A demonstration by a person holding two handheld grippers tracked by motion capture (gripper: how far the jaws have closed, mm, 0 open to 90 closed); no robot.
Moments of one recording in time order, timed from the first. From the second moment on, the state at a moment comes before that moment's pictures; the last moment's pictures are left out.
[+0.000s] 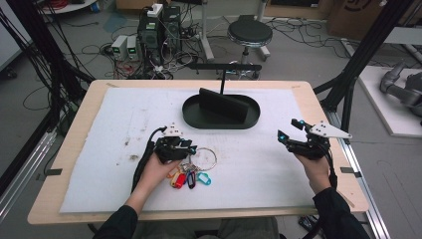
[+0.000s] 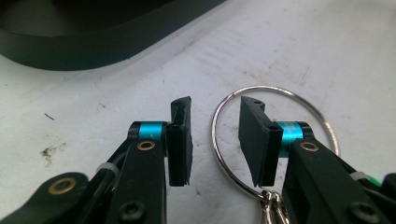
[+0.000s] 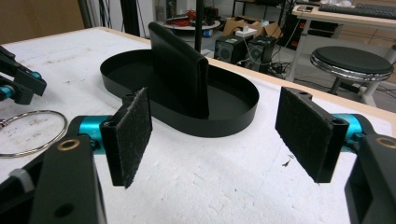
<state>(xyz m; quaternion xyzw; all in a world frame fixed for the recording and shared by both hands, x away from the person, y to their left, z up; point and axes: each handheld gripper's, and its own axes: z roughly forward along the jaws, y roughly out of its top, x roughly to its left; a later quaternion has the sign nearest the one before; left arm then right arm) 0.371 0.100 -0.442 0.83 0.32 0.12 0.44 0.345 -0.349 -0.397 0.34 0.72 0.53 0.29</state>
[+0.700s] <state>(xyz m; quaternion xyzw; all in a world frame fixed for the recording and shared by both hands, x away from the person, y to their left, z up) 0.367 0.087 -0.449 0.84 0.31 0.15 0.41 0.344 -0.348 -0.400 0.35 0.72 0.53 0.28</state>
